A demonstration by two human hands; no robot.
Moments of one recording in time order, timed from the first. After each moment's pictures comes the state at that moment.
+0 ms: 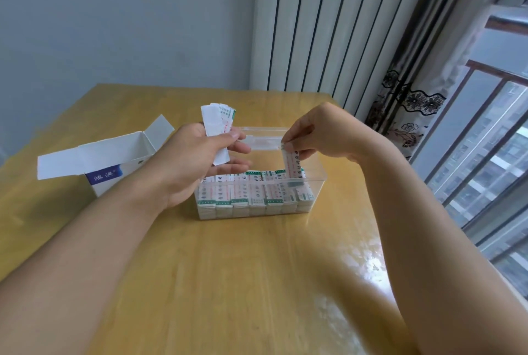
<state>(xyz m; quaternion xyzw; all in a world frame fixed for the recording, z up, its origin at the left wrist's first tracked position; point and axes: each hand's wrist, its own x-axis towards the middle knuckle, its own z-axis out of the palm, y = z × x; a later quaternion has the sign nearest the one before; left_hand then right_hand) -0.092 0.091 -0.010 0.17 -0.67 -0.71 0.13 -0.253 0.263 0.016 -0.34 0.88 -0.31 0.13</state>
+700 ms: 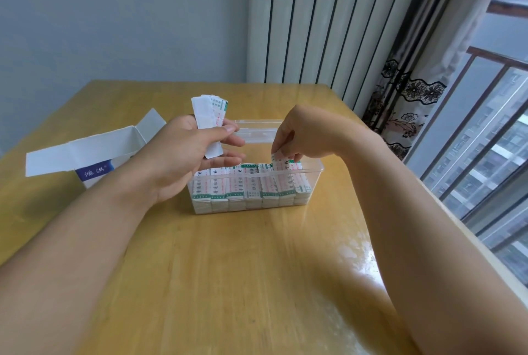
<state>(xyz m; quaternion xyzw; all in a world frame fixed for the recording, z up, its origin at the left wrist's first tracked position) -0.092 0.091 -0.008 0.16 -0.67 -0.71 0.13 -0.242 0.249 0.013 -0.40 0.90 -0.13 0.13</state>
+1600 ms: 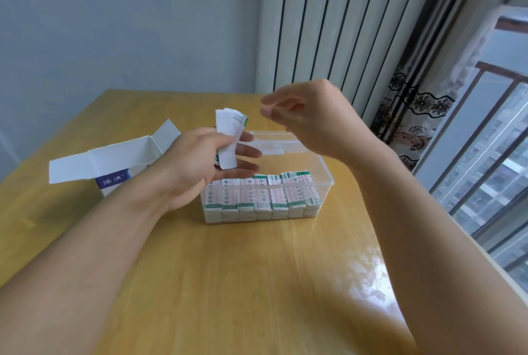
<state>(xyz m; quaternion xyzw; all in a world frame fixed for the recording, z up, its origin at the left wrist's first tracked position) -0.089 0.090 -0.006 0.15 -0.64 -0.75 0.10 -0.210 0.240 0.038 -0.42 0.84 -0.35 -0.07</state>
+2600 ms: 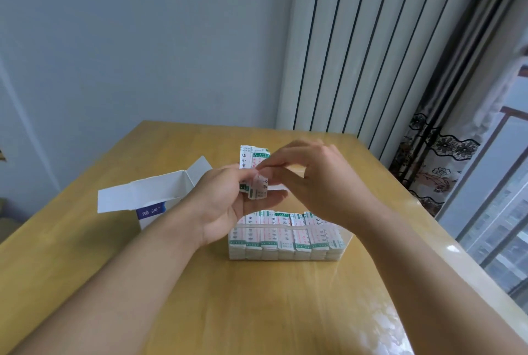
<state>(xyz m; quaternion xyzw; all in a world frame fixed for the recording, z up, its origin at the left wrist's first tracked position) -0.089 0.084 -0.001 0.16 -0.50 -0.84 0.11 -0.181 0.227 0.031 -0.55 0.77 -0.29 -0.15</state>
